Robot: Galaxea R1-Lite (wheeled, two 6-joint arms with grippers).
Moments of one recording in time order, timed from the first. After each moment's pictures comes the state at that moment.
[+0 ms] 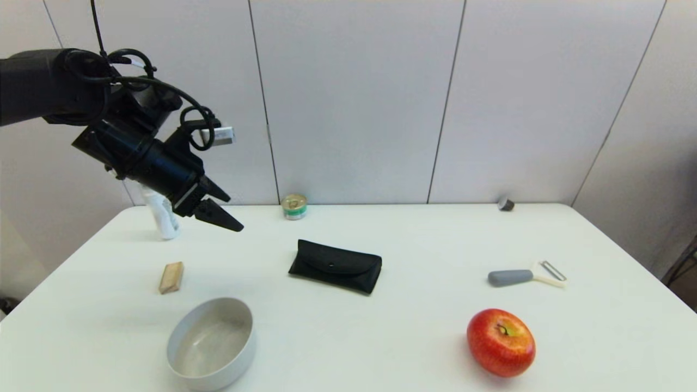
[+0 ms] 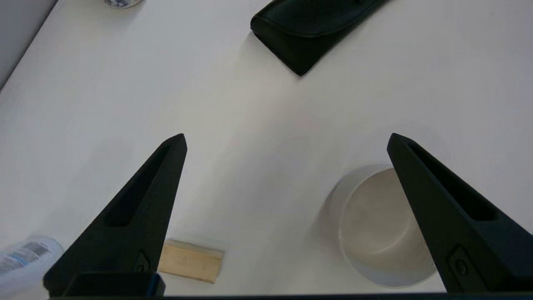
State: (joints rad) left arm -0.10 2.02 -1.99 1.10 -0.53 0.81; right arm 0.00 0.00 0.00 0.00 -0.01 0.02
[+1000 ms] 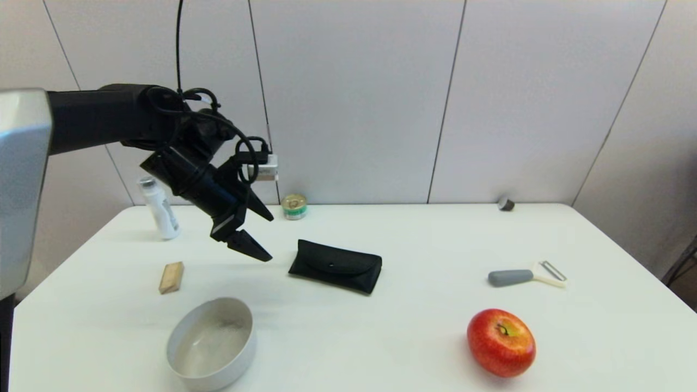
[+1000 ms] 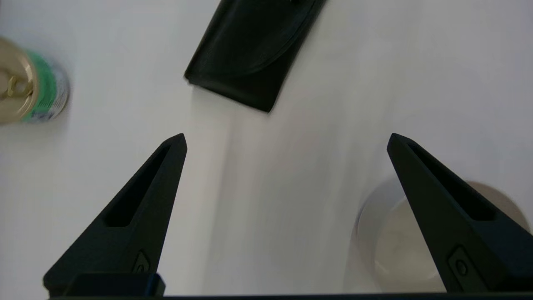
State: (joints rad) left arm -0.23 2.14 -1.99 1.09 -0.56 1.09; right arm 0.00 0.00 0.00 0.00 -0.01 0.02
